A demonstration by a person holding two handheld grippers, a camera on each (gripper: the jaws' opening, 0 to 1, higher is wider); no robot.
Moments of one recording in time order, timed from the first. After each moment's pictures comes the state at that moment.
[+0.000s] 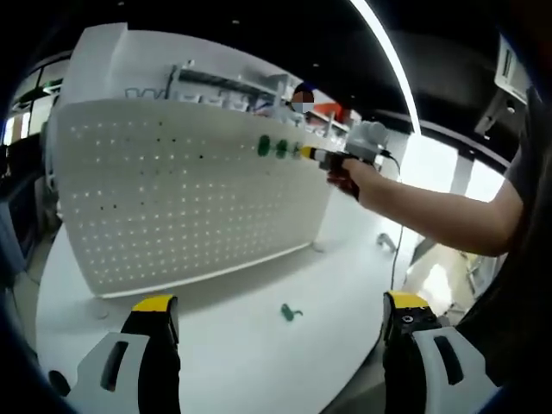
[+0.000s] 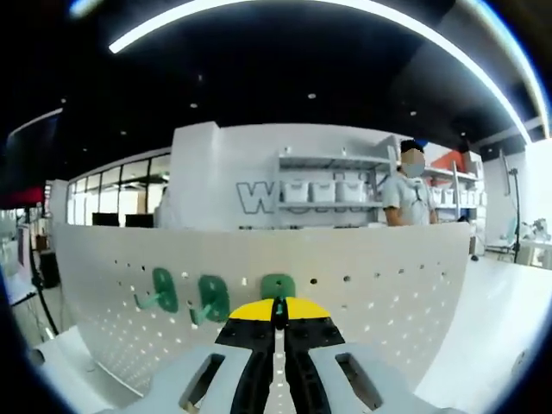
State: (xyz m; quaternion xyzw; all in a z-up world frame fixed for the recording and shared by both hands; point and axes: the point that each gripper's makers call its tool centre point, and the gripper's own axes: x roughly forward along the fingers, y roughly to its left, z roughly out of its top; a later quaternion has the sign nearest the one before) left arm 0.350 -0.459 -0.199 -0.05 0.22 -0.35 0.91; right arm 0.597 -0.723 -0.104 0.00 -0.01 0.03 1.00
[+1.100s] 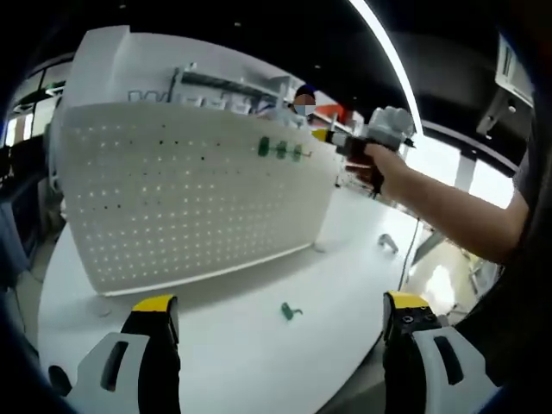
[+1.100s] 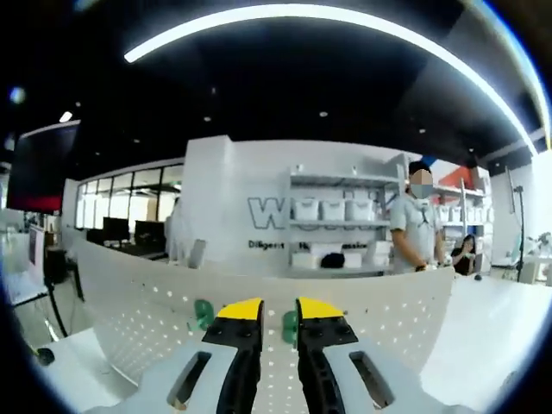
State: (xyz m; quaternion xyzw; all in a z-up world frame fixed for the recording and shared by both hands) left arm 0.340 -0.459 -0.196 -0.05 0.21 -0.34 0.91; right arm 0.539 -0.705 -0.049 -0.03 -0.04 0.07 1.00
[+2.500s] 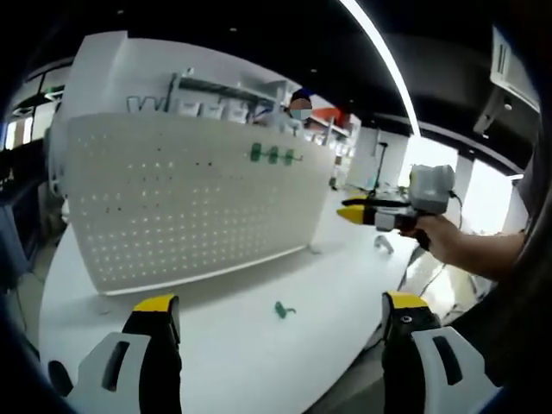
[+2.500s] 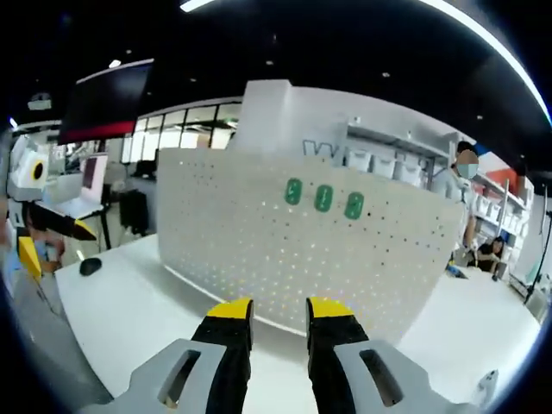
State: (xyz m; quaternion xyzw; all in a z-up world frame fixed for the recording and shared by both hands) left arm 0.320 -0.459 -0.190 -0.05 0.20 -0.35 0.92; right arm 0.401 -0.671 -0.175 -0.11 0.11 0.18 0.97
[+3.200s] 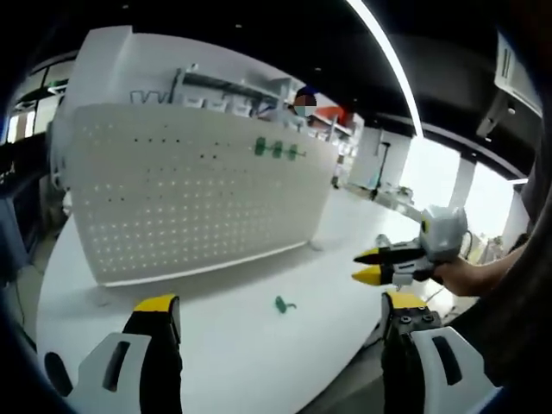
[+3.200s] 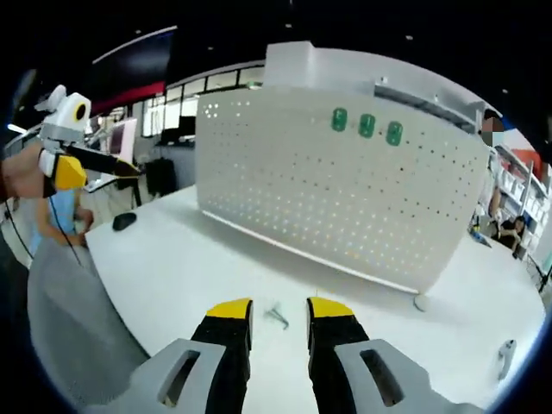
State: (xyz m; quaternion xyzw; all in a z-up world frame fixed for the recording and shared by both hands) left arm 0.318 -0.455 -0.198 -0.05 0.21 -0.34 0.91; right arm 0.334 -0.652 -0.262 -0.12 0.21 0.24 0.94
